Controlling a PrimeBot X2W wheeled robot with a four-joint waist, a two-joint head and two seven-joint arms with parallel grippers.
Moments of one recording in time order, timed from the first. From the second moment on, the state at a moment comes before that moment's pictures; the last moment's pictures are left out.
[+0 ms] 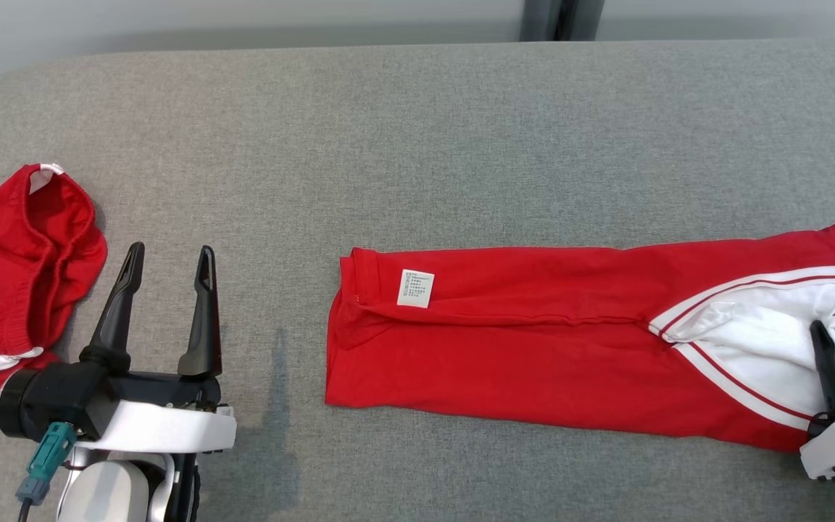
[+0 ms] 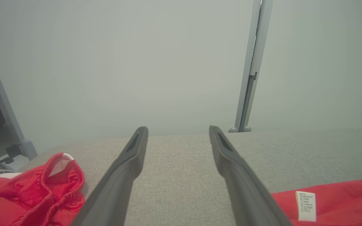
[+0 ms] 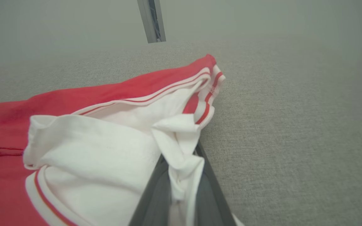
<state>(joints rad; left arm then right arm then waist) -0.13 0.11 -0.05 0.03 -0.21 -0.02 -0.26 -0.20 -0.37 0.10 0.52 0.51 0.13 -0.26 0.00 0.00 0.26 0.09</state>
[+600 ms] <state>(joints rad) -0.13 0.10 -0.04 0.04 -0.19 -0.04 -0.26 -0.25 -0.23 0.23 0.06 0.45 0.13 -0.05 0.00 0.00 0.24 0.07</state>
